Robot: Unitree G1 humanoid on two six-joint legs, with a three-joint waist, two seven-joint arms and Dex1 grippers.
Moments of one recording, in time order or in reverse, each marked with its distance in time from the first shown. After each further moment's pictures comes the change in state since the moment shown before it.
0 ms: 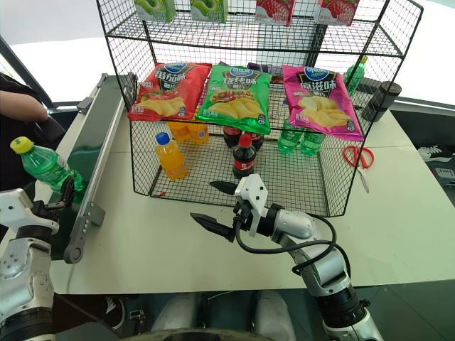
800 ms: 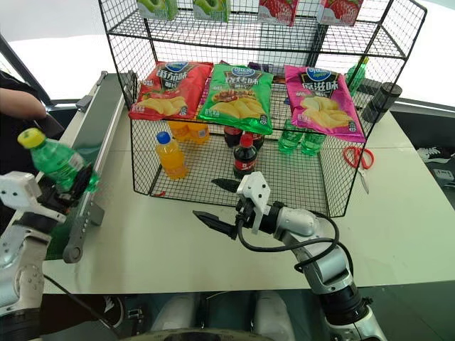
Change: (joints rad) left arm 0.061 0.140 -0.139 -0.343 -0.162 0.184 -0.267; right arm -0.012 -0.029 -0.032 0.005 0.015 -0.003 0.016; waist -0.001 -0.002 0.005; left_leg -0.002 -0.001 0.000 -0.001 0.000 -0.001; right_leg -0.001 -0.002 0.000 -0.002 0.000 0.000
